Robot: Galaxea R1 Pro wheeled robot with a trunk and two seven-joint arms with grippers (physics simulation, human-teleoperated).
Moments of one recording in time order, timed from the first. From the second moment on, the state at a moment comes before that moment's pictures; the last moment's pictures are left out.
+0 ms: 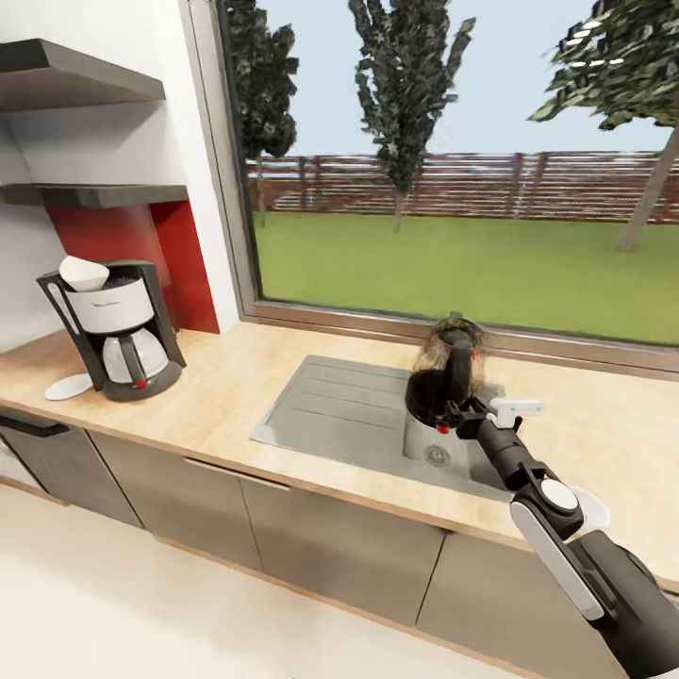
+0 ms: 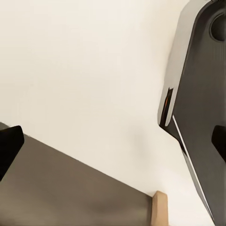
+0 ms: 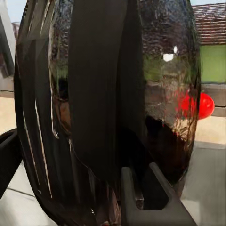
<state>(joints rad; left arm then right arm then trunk) -0.02 0.13 0.12 0.03 0.00 -0.17 0.10 -0.47 -0.35 0.34 -1.54 -0.48 0.11 -0.24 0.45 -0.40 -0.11</state>
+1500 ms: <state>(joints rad) -0.04 0.14 0.12 -0.42 0.00 -0.20 -0.23 -0.47 -0.32 0.41 -1.54 -0.48 0.09 -0.24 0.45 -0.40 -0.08</state>
